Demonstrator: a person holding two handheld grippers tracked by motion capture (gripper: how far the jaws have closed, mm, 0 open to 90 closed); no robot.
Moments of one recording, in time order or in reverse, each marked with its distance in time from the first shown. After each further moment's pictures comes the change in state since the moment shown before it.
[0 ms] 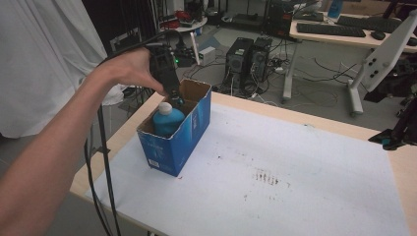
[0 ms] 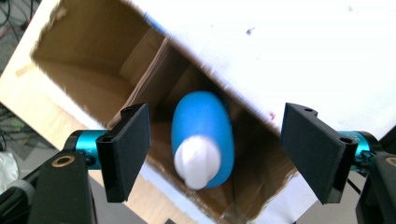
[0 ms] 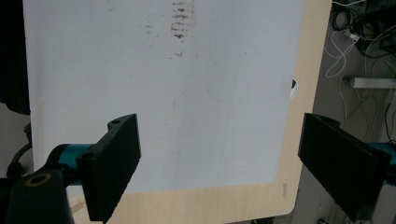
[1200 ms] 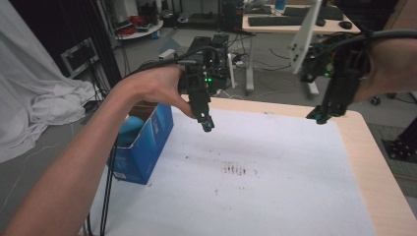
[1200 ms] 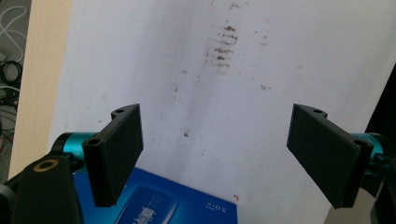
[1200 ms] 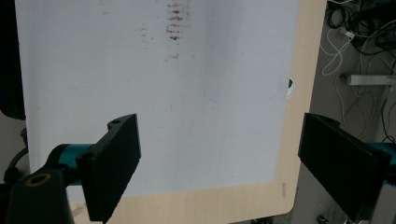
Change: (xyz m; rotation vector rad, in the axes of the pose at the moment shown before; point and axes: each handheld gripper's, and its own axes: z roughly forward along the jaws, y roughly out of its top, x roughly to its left) left arm -0.101 0.135 0.031 -0.030 -0.098 0.371; right arm -0.001 0.004 0.003 0.004 -0.014 0.017
